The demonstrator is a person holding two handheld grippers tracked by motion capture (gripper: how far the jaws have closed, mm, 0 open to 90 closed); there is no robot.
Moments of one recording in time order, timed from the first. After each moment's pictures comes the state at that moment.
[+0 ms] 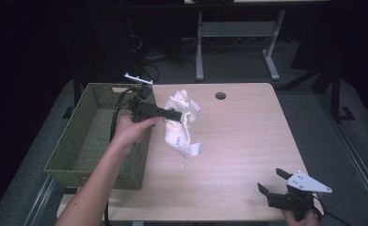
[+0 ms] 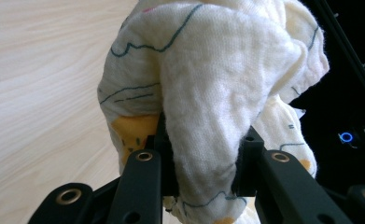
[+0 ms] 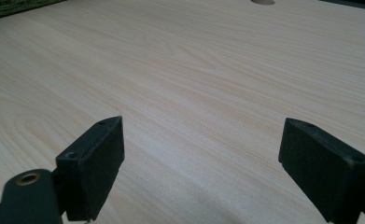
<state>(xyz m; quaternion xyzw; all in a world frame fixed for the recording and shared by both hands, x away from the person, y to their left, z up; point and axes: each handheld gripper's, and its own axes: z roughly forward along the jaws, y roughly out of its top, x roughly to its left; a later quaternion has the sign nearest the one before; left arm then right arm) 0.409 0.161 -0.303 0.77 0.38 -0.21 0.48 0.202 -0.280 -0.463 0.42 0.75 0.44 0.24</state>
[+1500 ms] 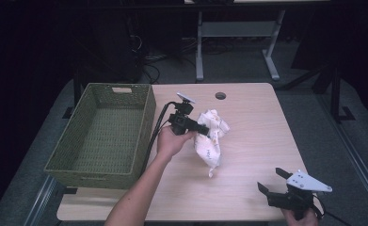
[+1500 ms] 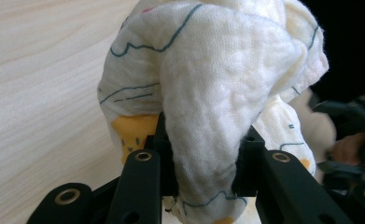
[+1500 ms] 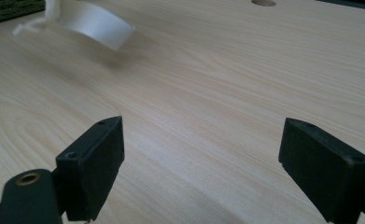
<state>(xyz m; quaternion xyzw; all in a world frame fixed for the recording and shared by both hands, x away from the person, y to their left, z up) 0.419 0.056 -0.379 0.83 0.42 -0.10 0.36 0.204 -0.281 -0.463 0.42 0.75 0.45 0.23</state>
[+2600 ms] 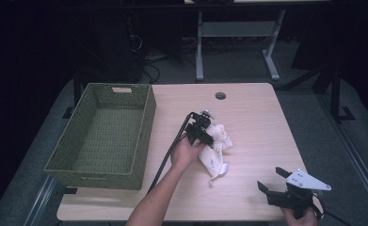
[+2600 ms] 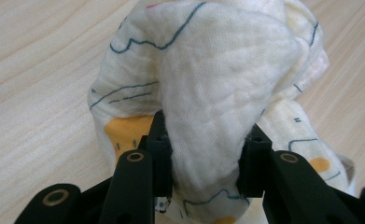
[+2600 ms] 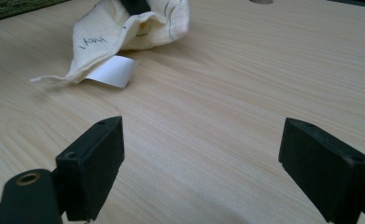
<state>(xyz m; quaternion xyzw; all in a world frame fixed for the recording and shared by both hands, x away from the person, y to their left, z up) 0.410 0.003 -0.422 0.89 0.40 0.03 0.24 0.207 -0.281 -0.465 0.42 0.75 0.45 0.24</state>
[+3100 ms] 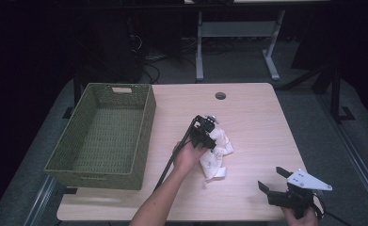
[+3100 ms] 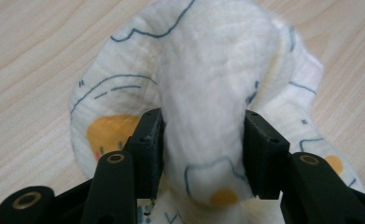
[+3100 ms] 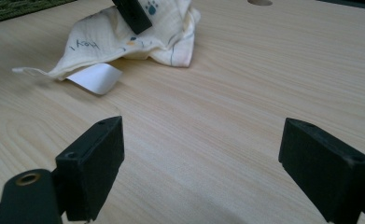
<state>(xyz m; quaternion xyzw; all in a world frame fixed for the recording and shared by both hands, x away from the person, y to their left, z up) 0.404 -0.008 -0.431 0.90 0.38 0.07 0.21 0.207 -0.283 -0.464 0.42 0.75 0.45 0.24</state>
